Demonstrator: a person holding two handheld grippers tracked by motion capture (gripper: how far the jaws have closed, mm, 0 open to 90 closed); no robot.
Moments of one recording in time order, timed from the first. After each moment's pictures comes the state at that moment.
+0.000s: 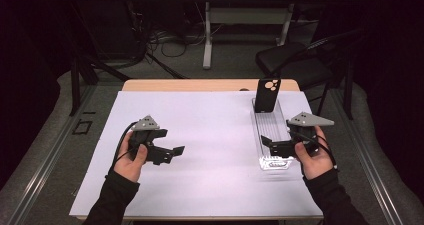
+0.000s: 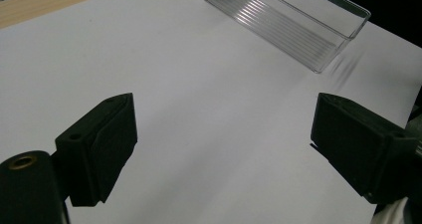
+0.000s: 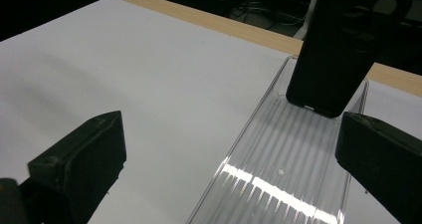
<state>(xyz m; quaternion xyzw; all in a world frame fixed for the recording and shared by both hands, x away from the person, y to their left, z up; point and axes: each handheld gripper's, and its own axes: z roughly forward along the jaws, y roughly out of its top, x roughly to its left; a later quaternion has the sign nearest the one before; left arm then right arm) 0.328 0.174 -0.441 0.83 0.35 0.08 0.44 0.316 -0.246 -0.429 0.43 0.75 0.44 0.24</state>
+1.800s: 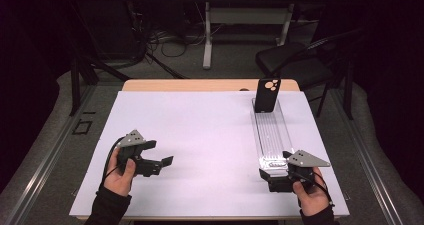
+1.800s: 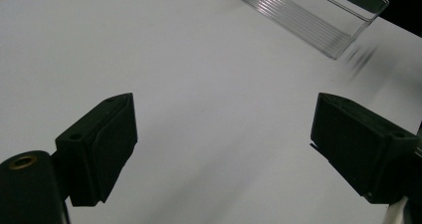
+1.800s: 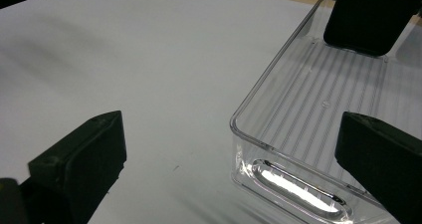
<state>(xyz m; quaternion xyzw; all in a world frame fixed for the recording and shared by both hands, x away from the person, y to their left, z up) 0.309 0.206 -0.476 0.80 0.37 0.09 0.46 0.260 -0.249 -0.505 0.42 0.75 0.46 0.22</state>
